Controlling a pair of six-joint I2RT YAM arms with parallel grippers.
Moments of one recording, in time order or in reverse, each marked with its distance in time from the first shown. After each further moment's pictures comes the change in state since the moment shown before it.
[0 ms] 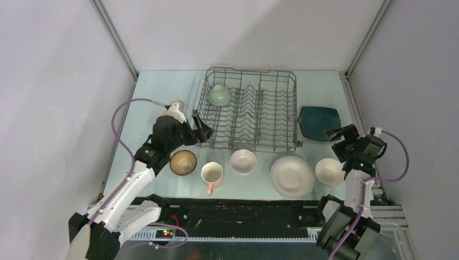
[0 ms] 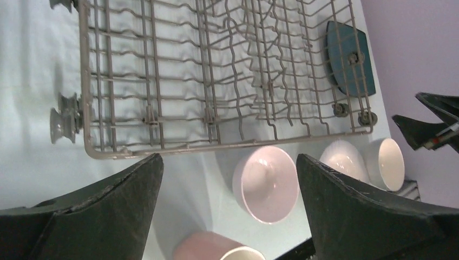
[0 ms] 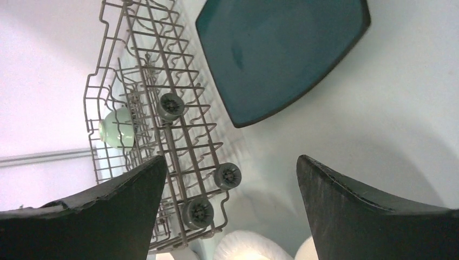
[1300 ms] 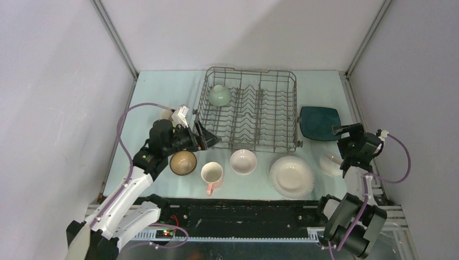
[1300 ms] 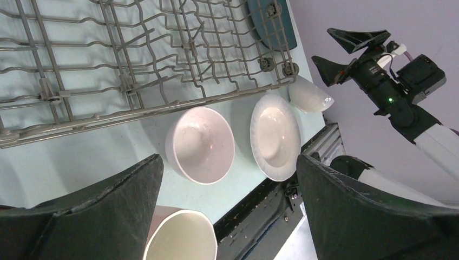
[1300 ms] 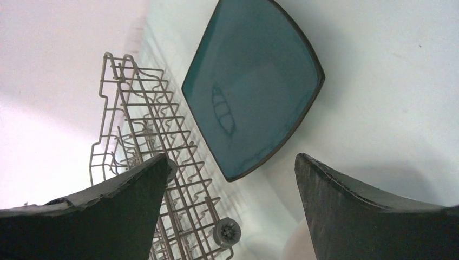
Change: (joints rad) left arm 0.000 -0.103 -0.065 0.014 0.314 -0.105; right arm 0.000 0.144 -0.067 0.278 0.200 0.175
